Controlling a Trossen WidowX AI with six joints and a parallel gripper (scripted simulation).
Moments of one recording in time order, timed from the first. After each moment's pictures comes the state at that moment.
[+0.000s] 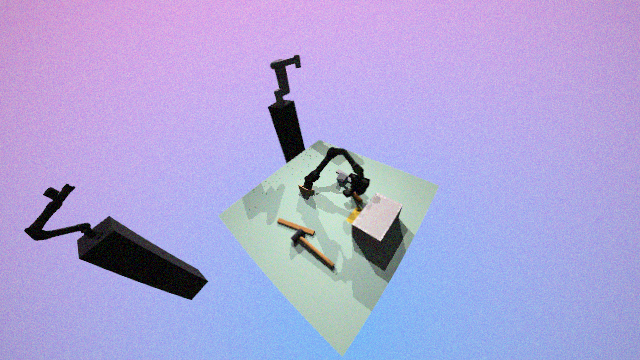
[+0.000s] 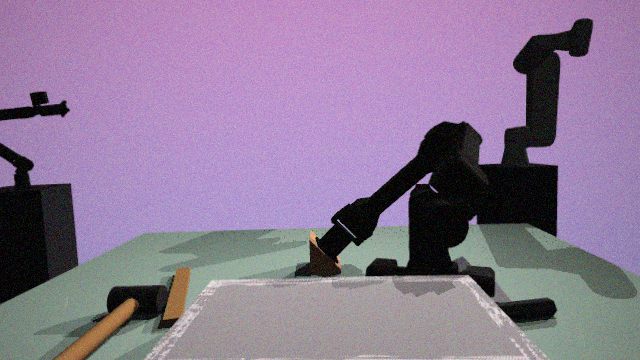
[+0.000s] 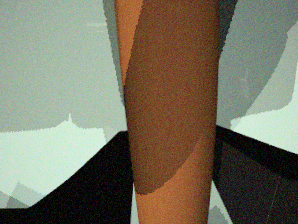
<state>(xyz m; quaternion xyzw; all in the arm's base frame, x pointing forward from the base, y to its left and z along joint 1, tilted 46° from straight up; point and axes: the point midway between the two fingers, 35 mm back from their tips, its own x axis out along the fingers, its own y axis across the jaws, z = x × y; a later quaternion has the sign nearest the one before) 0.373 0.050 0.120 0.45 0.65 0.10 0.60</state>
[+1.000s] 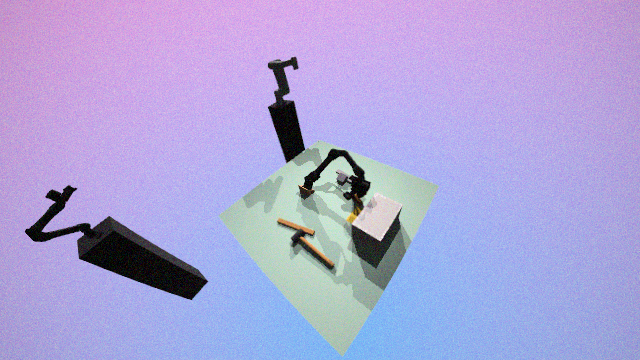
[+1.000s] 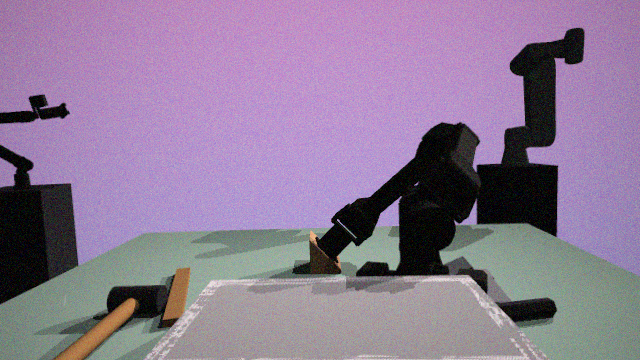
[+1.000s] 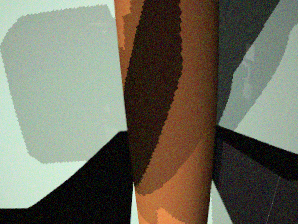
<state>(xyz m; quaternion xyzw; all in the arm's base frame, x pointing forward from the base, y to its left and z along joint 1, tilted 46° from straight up) 0.387 0.036 0.108 0.45 0.65 0.10 0.60</state>
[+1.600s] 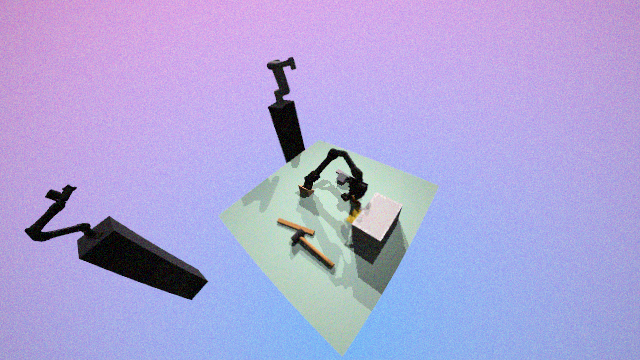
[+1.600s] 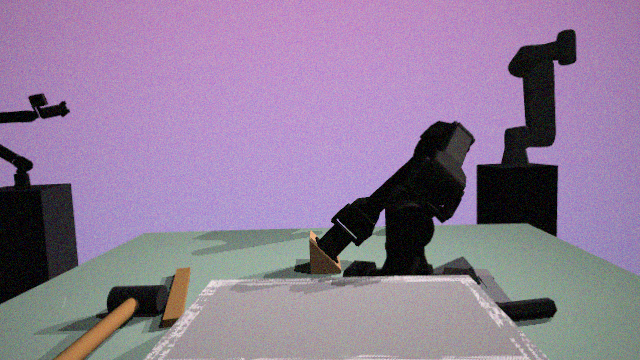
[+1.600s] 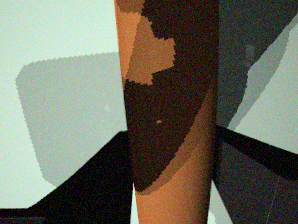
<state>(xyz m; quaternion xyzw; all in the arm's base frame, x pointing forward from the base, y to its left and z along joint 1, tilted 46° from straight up) 0.378 0.023 0.093 0.45 0.65 0.10 0.60</state>
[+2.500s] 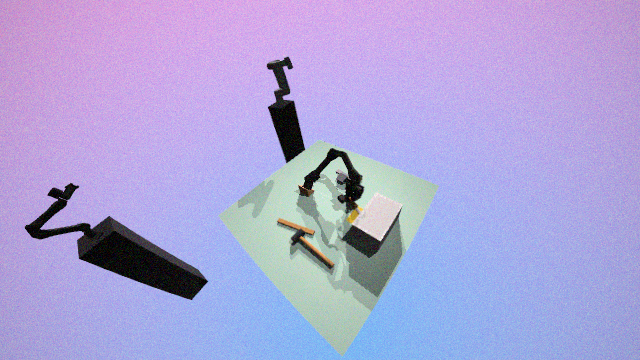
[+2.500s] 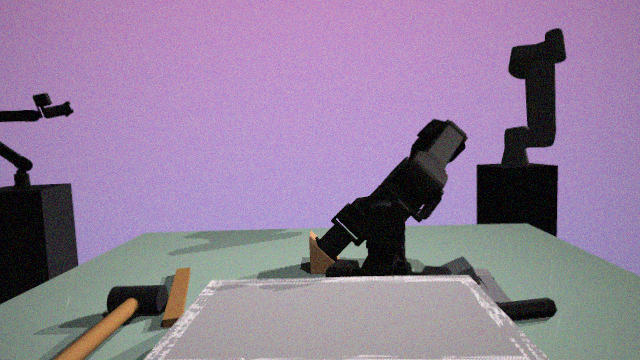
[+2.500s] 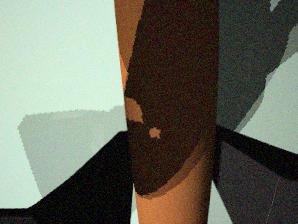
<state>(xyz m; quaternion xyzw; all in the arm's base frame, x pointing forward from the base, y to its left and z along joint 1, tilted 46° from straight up) 0.364 0.006 0.073 0.45 0.65 0.10 0.61</state>
